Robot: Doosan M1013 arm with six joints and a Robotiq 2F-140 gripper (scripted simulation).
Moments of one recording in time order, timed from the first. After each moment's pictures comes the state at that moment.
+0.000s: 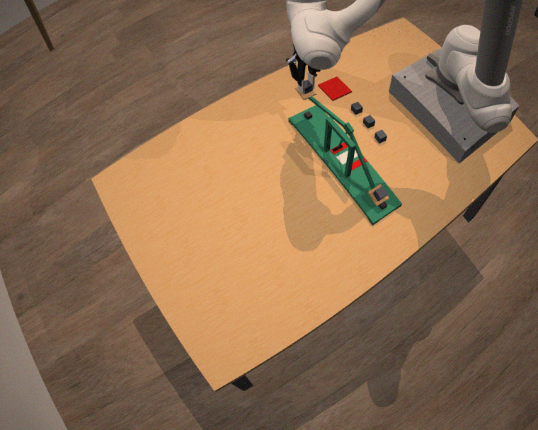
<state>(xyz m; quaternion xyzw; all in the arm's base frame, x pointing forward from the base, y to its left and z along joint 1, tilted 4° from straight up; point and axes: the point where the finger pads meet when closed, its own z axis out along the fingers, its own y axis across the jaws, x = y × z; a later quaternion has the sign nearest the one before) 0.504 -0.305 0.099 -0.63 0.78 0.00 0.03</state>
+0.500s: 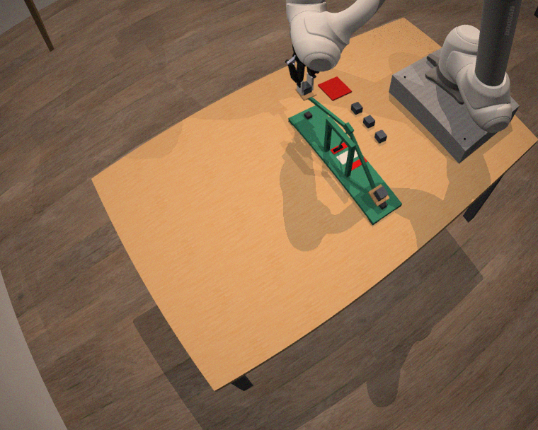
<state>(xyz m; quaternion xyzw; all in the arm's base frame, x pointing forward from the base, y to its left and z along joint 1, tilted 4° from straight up) 0.508 -0.306 0.095 -0.63 0.78 -0.01 0.04</state>
